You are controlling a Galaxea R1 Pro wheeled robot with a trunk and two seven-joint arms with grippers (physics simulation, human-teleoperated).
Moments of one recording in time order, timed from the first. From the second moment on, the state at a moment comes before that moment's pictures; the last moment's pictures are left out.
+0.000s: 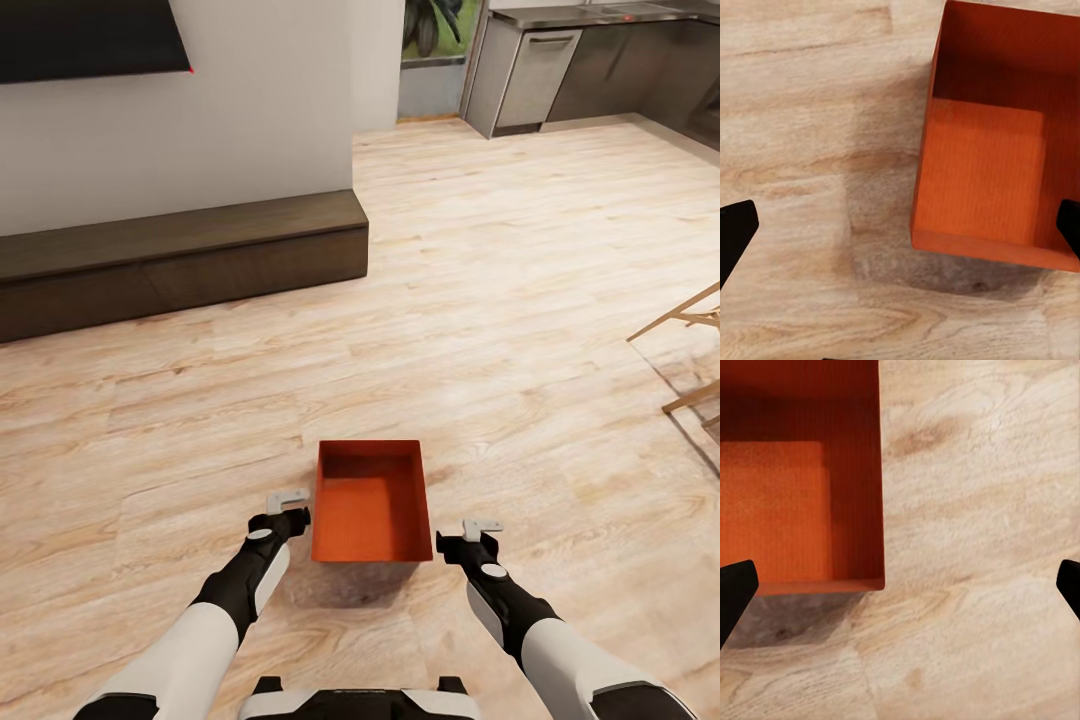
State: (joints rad) left arm -0.72 -0.17 0.02 -0.50 0.04 0.13 0.24; right arm -0.72 0.03 0.14 -0.27 -0.11 -0.11 -0.14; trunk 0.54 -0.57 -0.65
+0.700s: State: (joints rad) left arm -0.72 -0.17 0.03 -0.50 0.05 0.13 0.24; right arm -0.72 0.03 0.14 -0.27 -0.10 -0.10 -0.14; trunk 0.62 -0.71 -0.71
